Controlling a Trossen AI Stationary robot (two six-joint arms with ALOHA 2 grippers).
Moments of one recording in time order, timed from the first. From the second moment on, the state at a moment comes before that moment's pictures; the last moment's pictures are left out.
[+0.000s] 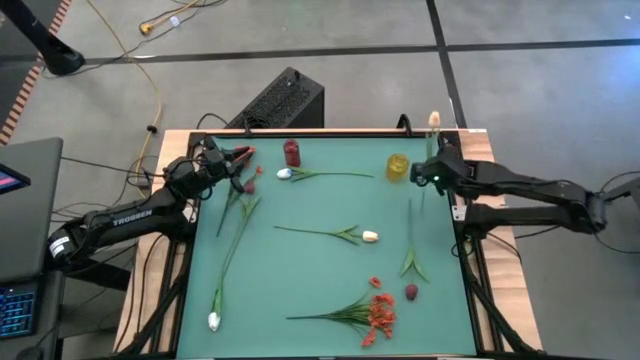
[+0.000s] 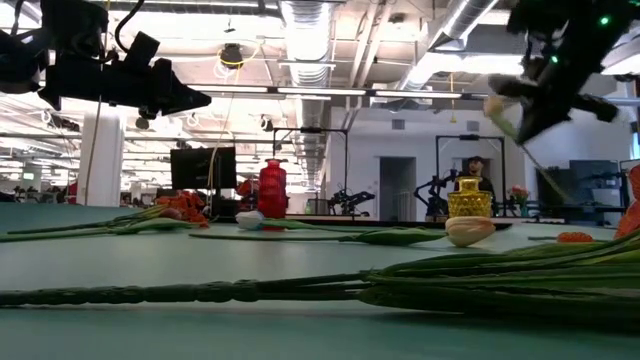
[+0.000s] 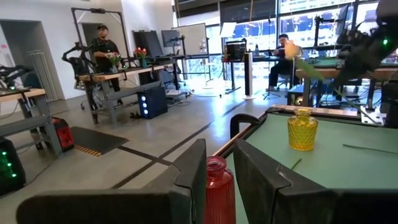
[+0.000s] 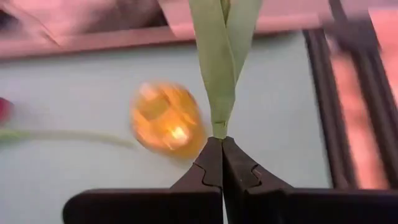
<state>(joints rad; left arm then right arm) 0.70 0.68 0.14 0.65 0.08 0.08 -0.33 0.78 0.68 -0.85 0.66 1.05</state>
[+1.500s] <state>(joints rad) 0.70 0.68 0.14 0.62 0.07 0.10 -0.45 0.97 0.68 0.01 0.76 0.21</state>
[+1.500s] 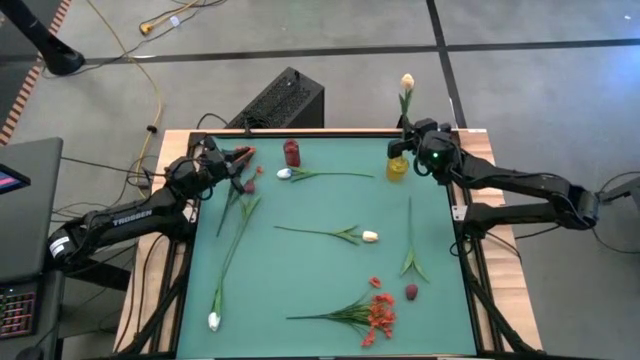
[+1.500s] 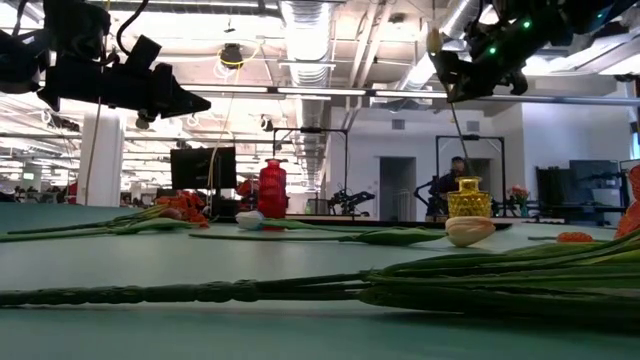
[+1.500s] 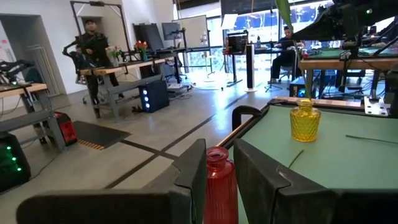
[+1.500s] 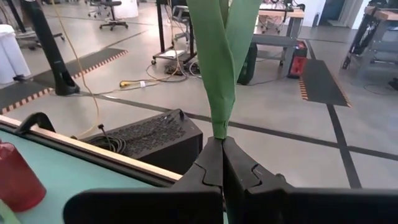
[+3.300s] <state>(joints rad) 0.70 0.68 0.14 0.63 0.08 0.07 -0.30 0.82 0.50 -0.23 0.03 0.47</state>
